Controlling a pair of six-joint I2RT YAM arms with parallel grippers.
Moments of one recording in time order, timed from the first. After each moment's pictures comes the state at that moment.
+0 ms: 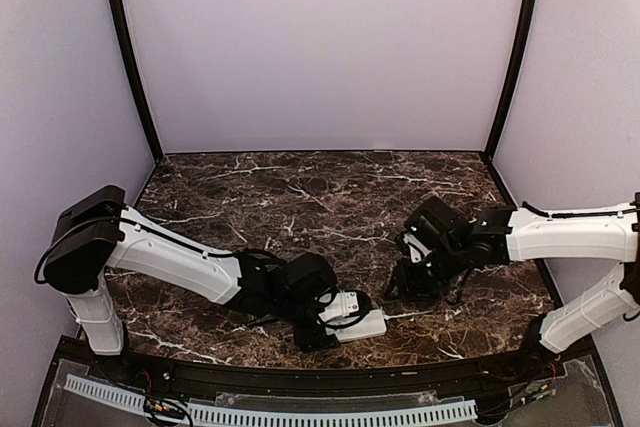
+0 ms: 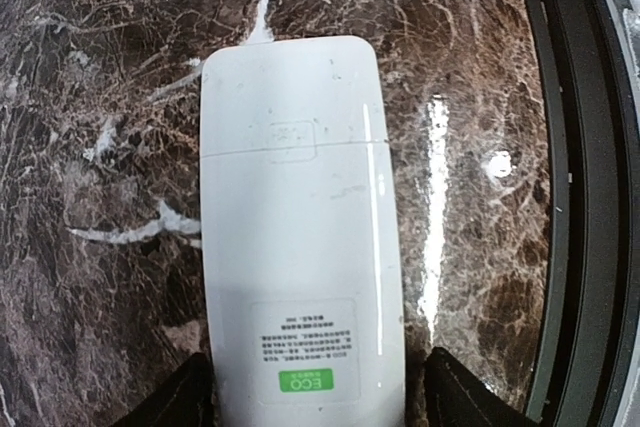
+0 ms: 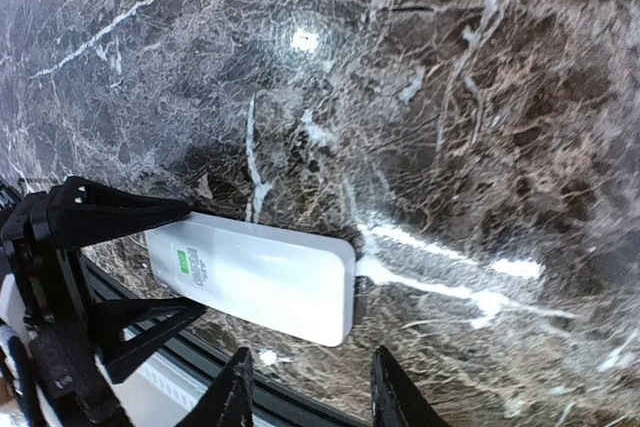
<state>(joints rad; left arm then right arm) -1.23 1.85 1.03 -0.18 0.09 0.21 0.94 1.35 0.82 -0.59 -0.20 0.85</state>
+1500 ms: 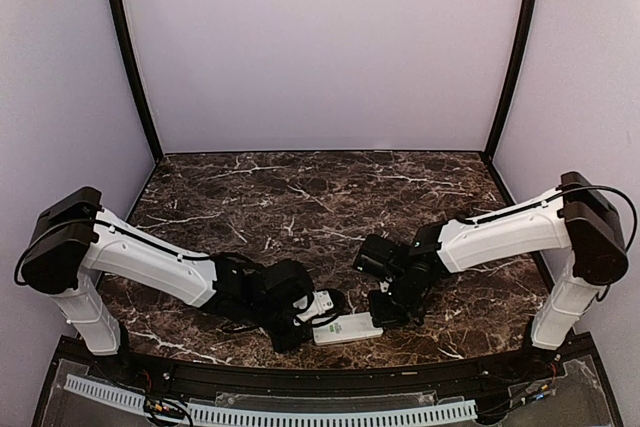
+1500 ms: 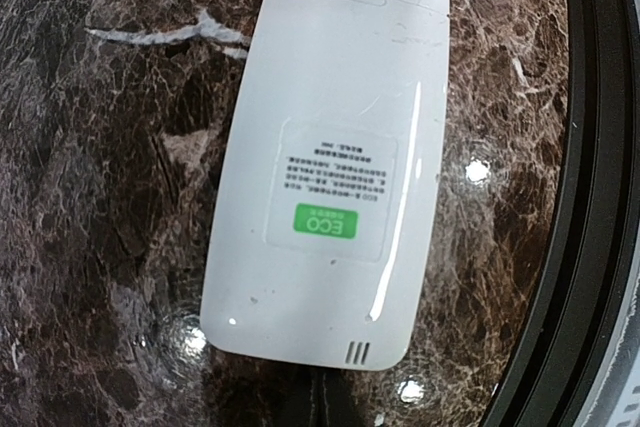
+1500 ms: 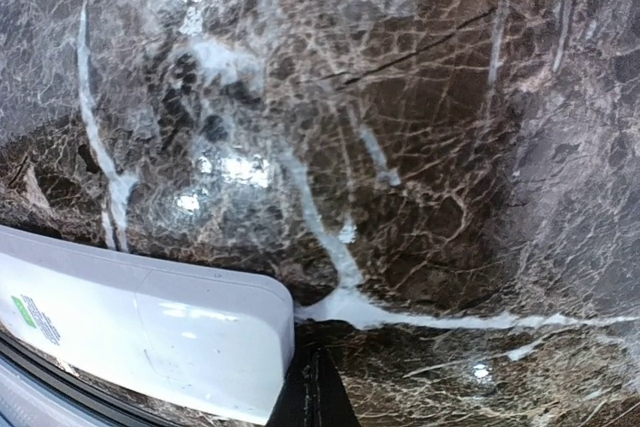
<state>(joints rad) -1.23 1.72 0.88 -0.23 0.08 -0.03 1.10 1.70 0.98 -0.71 -0.09 0.94</state>
